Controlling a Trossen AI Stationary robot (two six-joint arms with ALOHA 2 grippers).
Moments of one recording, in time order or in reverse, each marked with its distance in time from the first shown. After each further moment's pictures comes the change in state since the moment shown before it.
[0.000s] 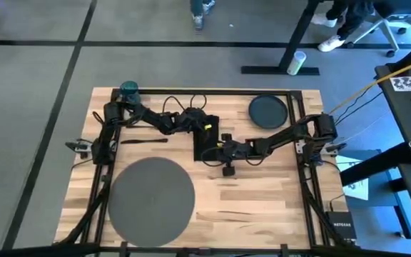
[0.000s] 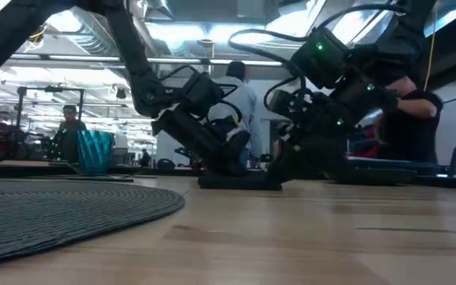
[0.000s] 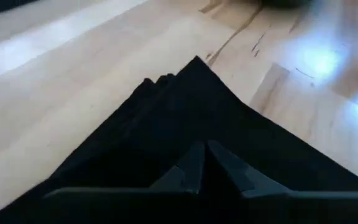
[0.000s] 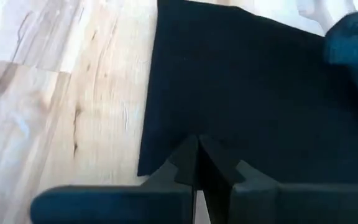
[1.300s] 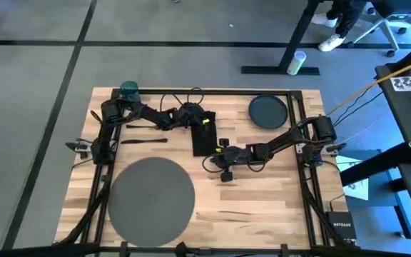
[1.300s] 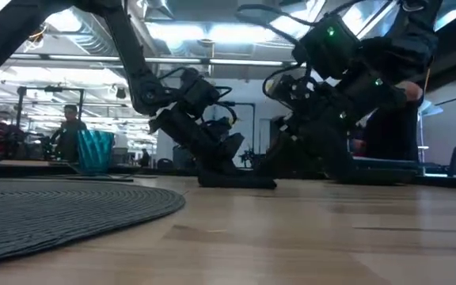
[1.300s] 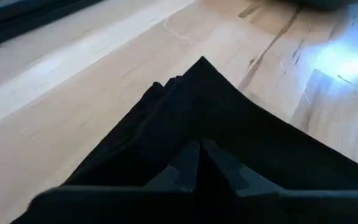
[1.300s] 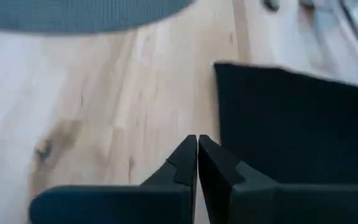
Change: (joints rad) left arm 0.045 -0.061 -0.008 -0.067 -0.007 0.027; right arm 0.069 -0.019 -0.005 0.135 0.014 0.019
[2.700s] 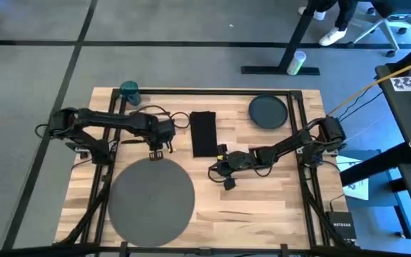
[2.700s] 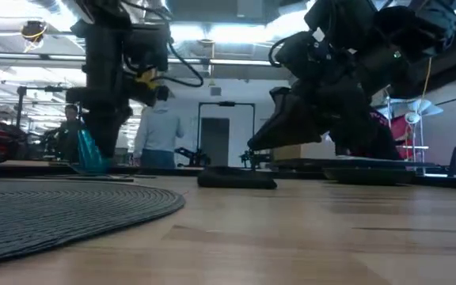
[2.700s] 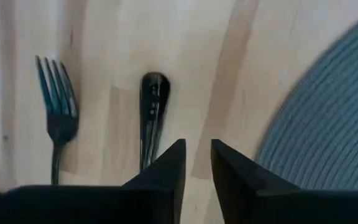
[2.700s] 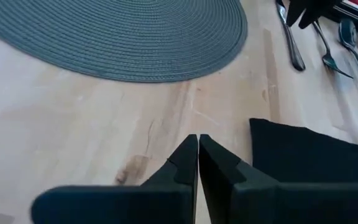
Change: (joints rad) left arm -0.192 -0.573 -0.111 -1.311 -0.056 0.274; right arm 0.074 -0.068 0.003 0.003 -0.041 -0.069
